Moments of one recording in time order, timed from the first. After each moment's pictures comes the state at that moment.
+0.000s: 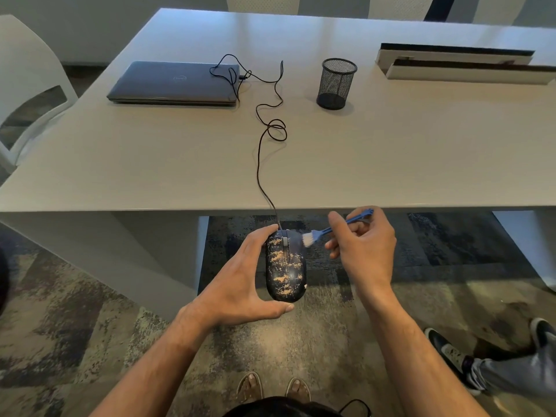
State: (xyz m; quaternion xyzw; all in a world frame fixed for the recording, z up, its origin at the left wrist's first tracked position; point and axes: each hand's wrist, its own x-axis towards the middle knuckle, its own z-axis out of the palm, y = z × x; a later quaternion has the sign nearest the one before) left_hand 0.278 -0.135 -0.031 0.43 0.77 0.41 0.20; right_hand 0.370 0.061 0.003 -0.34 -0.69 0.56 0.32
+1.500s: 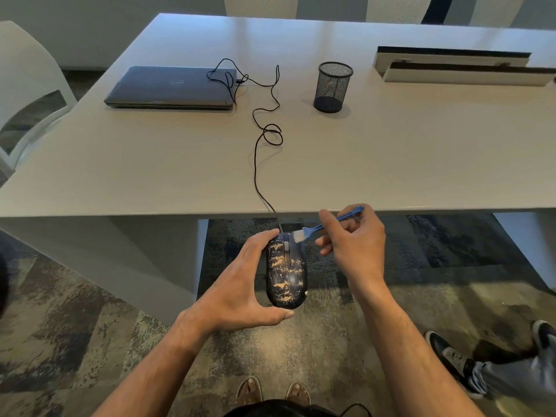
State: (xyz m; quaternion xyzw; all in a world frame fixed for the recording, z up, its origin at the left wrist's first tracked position) left_hand 0.280 -0.129 -0.033 0.45 0.76 0.42 0.20; right_hand 0.361 0.069 0.002 -0.33 -0.69 0.58 0.28
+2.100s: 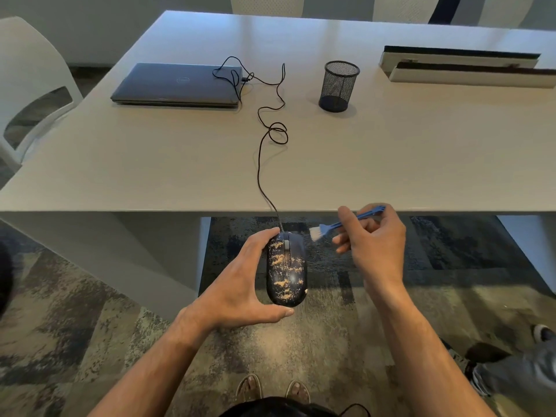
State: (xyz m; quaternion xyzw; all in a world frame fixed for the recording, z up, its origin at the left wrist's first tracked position) left_hand 0.277 -0.133 -0.037 0.45 0.77 0.42 0.20; right_hand 0.371 0.080 0.010 -0.33 -0.68 0.58 0.31
